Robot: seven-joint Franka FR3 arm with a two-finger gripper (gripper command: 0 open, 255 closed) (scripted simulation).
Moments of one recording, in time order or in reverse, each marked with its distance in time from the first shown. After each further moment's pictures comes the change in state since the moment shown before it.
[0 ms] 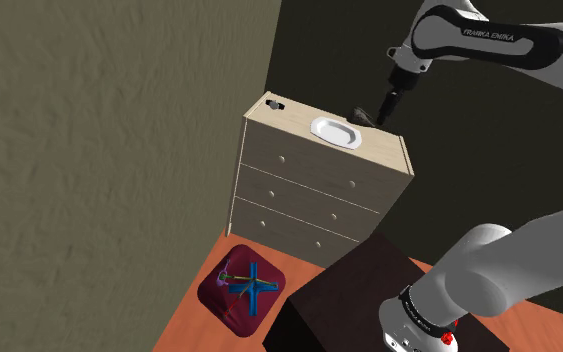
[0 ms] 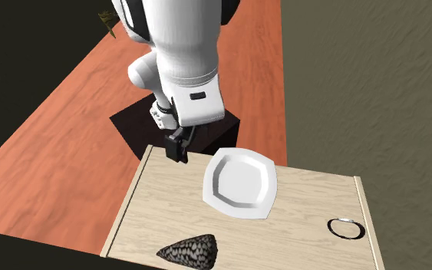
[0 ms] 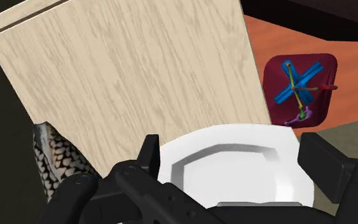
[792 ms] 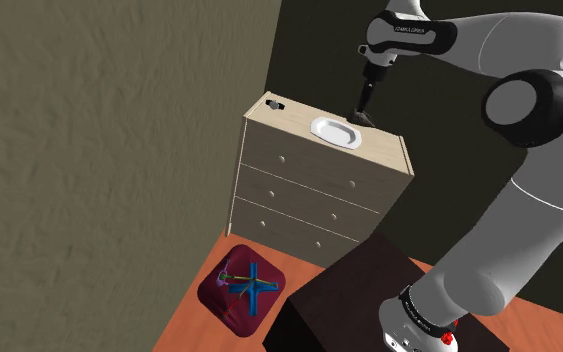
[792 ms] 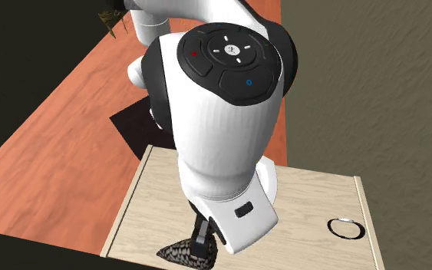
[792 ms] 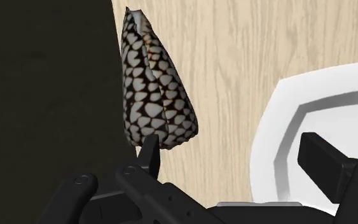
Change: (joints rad) arm -0.023 0.498 -0.115 0.435 0.155 0.055 -0.417
